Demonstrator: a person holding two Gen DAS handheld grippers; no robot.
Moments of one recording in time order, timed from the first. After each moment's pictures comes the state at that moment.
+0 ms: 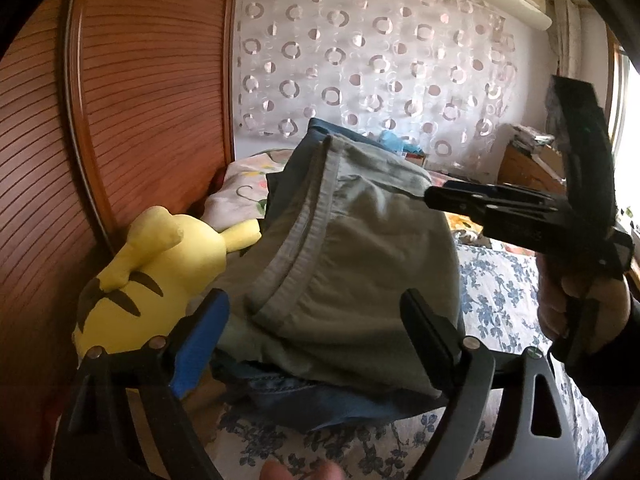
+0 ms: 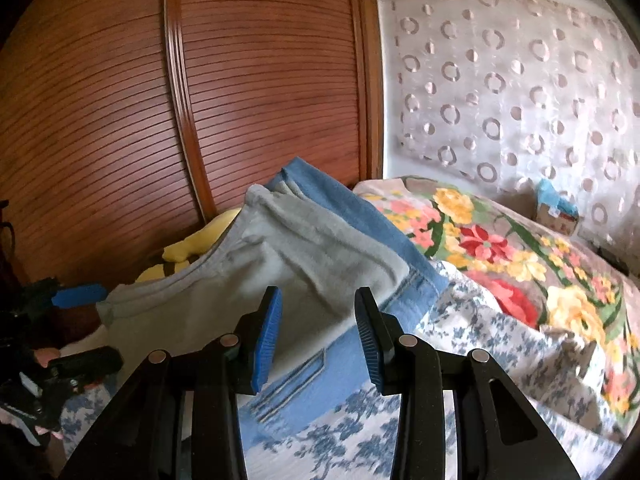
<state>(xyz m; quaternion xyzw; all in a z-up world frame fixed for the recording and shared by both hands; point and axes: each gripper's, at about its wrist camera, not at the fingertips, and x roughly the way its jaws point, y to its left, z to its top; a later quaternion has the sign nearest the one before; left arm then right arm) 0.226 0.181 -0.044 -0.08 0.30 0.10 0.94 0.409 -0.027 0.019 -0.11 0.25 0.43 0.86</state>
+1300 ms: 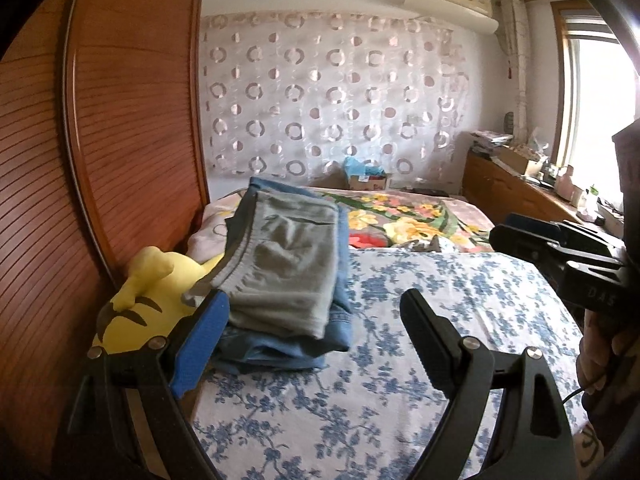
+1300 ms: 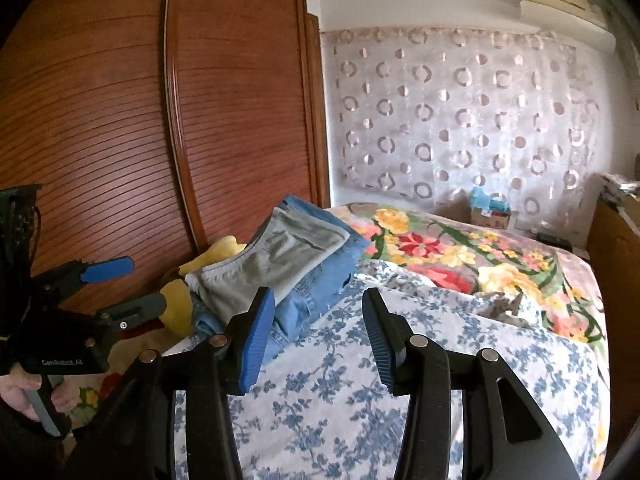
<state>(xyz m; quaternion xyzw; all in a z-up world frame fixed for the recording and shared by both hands) 0.127 0.096 0.024 -0.03 0.25 0.06 0.97 0.201 -0.130 0.066 -0.06 0.20 0.33 0.92</state>
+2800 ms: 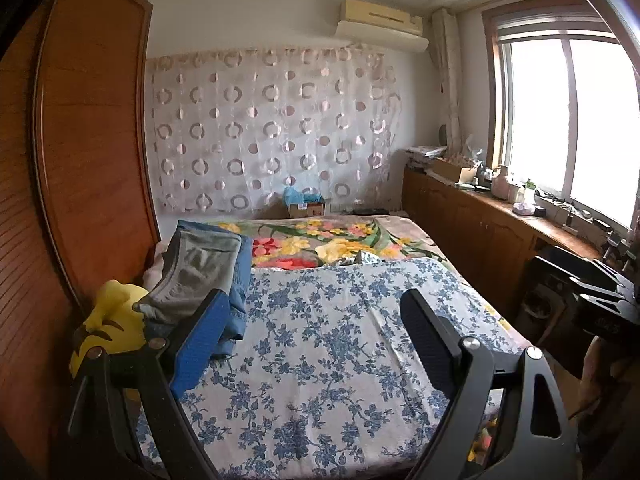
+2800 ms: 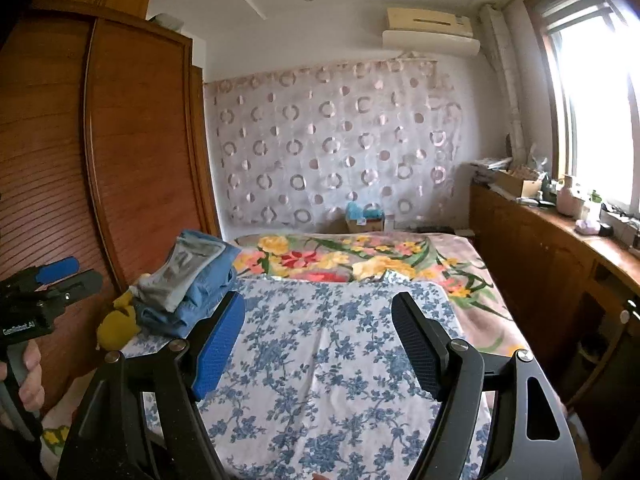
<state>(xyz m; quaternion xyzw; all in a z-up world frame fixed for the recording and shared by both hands) 0.025 -0.009 0.076 0.00 0.19 -0.04 0.98 0.020 -0.215 0.085 0.00 0.14 0.13 0.98</state>
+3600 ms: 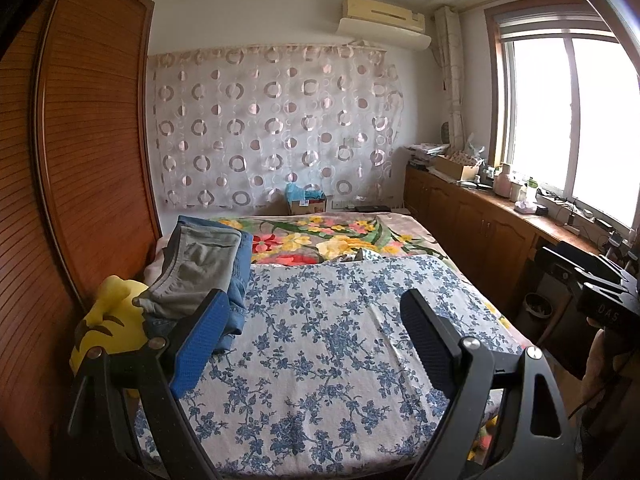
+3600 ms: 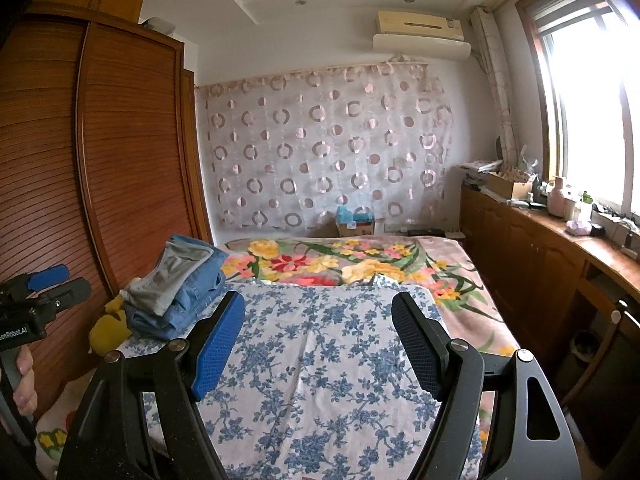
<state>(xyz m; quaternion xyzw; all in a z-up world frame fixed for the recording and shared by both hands) 0.021 -0.011 0.076 0.00 0.20 -0.03 0.98 0.024 -0.222 0.078 0.00 0.14 0.12 0.98</state>
